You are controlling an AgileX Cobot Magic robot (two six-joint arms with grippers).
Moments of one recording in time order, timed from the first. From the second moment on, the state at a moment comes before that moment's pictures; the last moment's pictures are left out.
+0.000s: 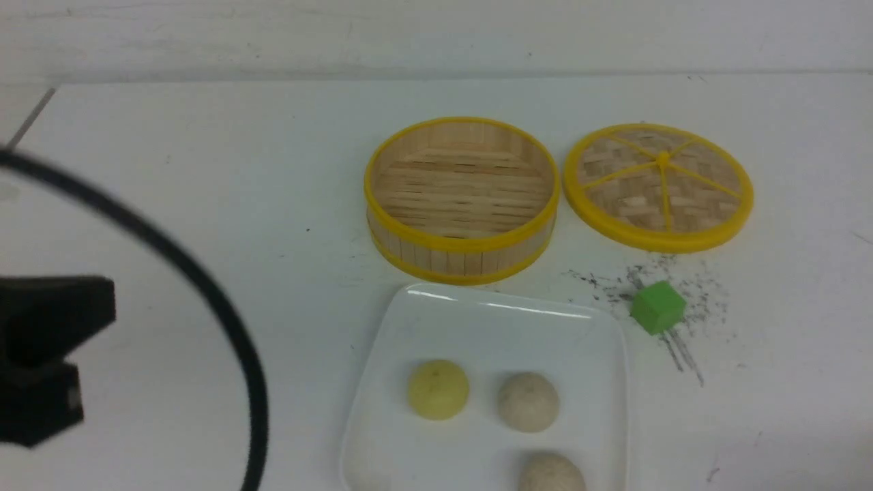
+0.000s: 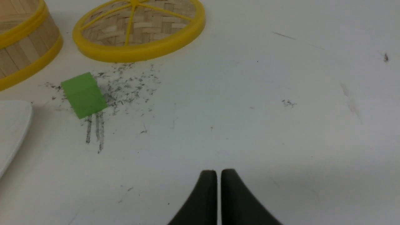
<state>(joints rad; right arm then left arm) -0.03 -0.01 0.02 -0.04 0.39 0.20 -0.67 0.55 -0.74 0.24 0.70 -0.45</state>
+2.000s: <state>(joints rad) -0.03 -0.01 0.02 -0.04 0.40 0.20 -0.05 -0.01 0.03 0.23 0.37 -0.33</state>
